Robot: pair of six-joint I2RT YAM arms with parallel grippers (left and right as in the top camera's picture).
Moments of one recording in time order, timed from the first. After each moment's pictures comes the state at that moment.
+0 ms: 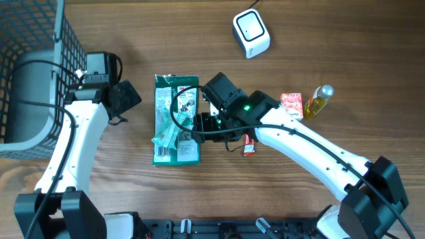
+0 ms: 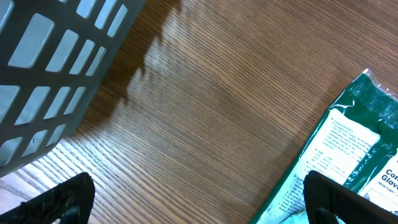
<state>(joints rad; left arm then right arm) 0.04 1.51 1.13 -0.85 -0.24 -0.53 0.77 1.68 1.32 -0.82 -0.32 0.68</state>
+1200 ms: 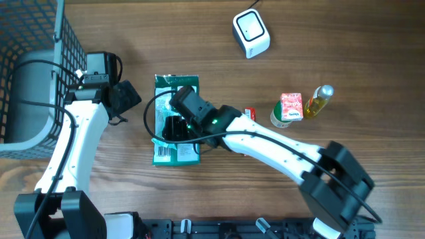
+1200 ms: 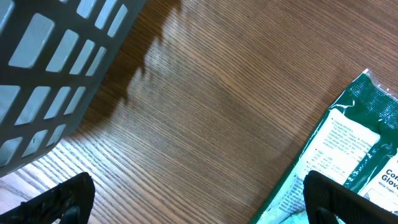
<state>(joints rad) 0.04 1.51 1.13 -0.85 -0.24 -0.53 0.91 1.88 1.32 -0.43 -0.24 0.89</state>
